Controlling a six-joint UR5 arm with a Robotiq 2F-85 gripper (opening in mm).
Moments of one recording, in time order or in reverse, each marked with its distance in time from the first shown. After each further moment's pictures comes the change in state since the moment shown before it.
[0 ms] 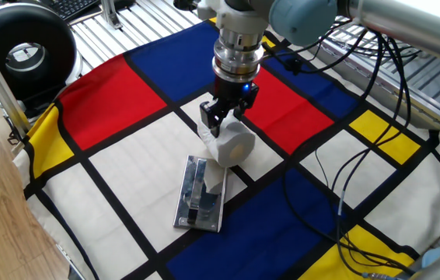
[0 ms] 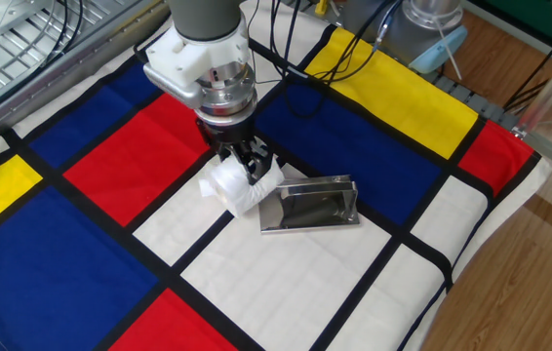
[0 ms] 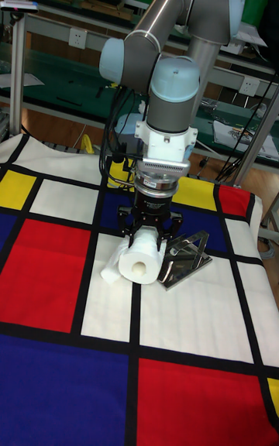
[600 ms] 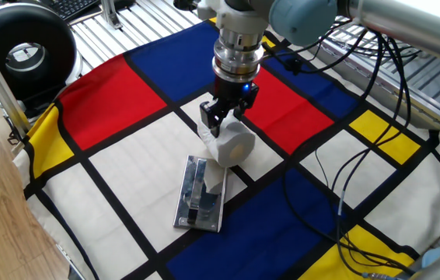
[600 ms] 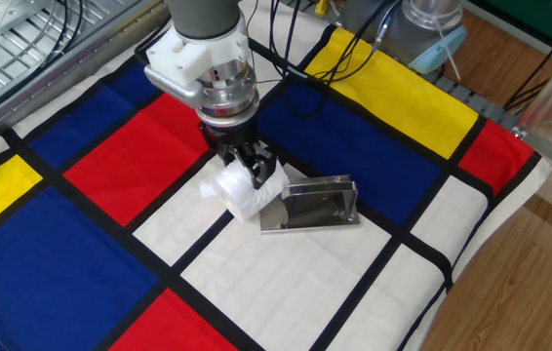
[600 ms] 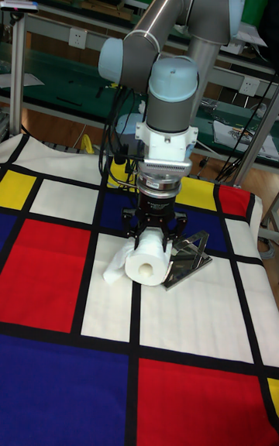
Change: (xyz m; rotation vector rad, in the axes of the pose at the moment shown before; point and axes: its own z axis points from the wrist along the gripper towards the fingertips) arm -0.006 0.017 -0.001 -0.029 0.002 0.014
